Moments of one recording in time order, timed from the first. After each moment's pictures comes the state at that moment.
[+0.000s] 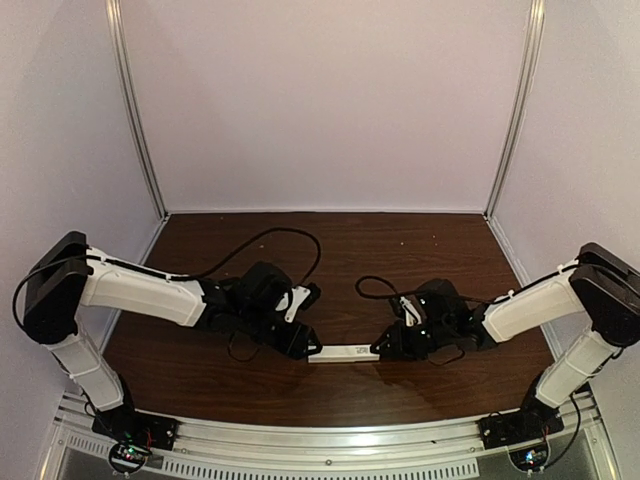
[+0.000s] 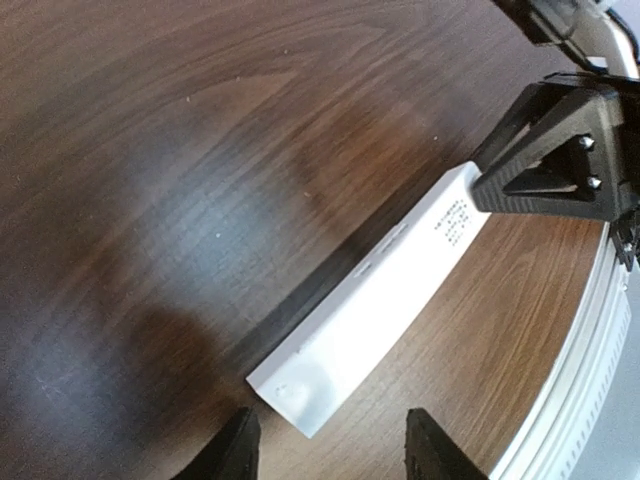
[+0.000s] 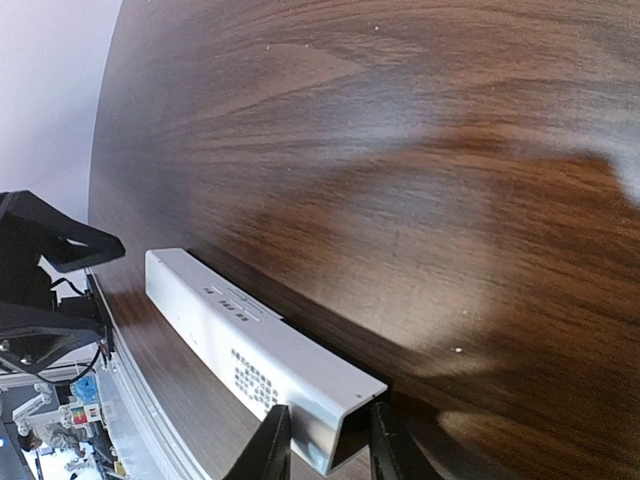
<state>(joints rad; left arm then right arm) -1.00 1.69 0.90 -0.10 0.21 -0.43 0.78 1.55 0.52 0.26 -0.38 0.86</state>
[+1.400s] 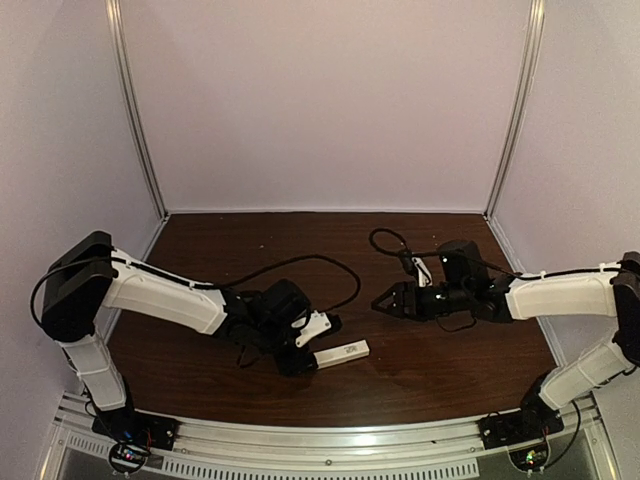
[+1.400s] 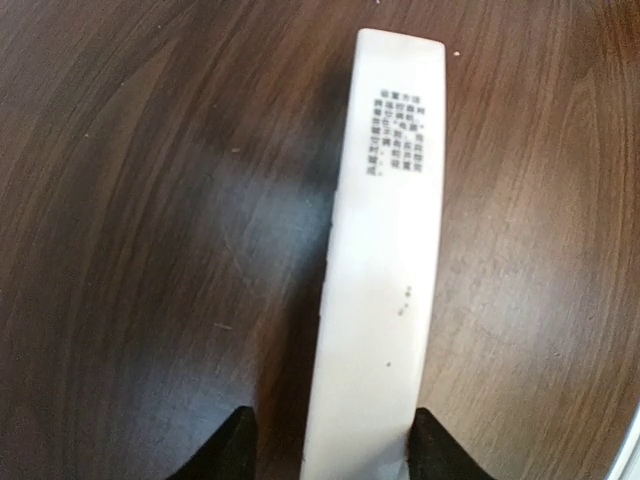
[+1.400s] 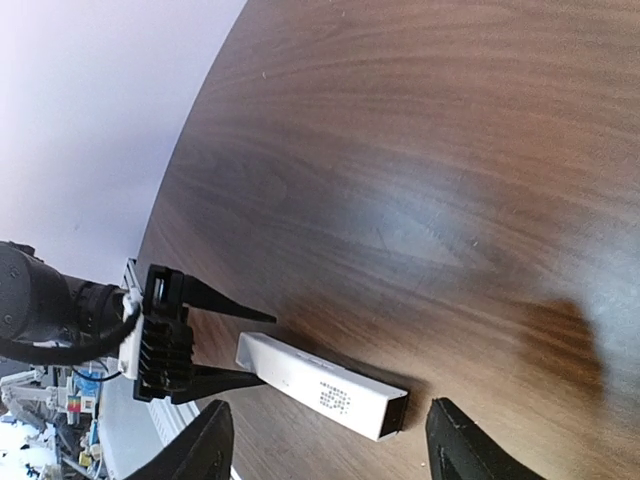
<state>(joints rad) -1.06 1.77 0.95 -0.20 0.08 0.08 0.66 1.42 0.65 0.14 -0.47 0.66</state>
